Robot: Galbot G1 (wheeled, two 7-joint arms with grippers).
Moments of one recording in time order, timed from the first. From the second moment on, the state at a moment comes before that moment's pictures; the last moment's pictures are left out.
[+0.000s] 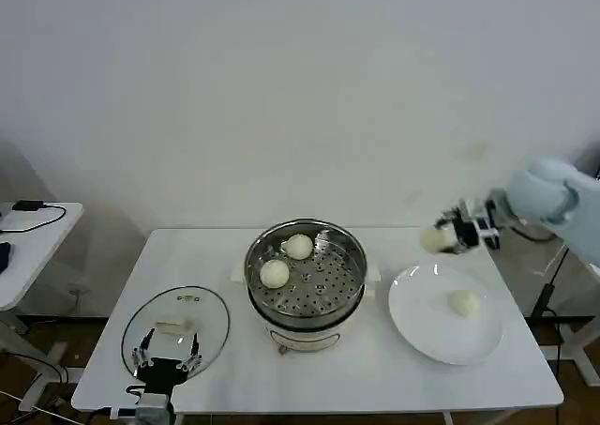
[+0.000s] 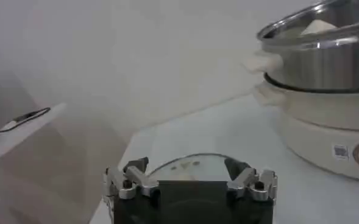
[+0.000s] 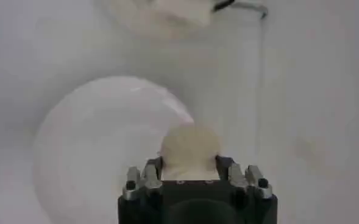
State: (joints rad) left arm 1.68 -1.26 -0.49 -2.10 0.04 0.29 -0.26; right arm 0.65 0.59 -1.25 1.57 0.19 -0.27 -0.92
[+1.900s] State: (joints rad) left arm 1.69 -1.29 -0.53 -2.13 0.04 0.30 -0.26; right arm 0.63 1.08 -1.49 1.54 0.02 0.25 -0.87
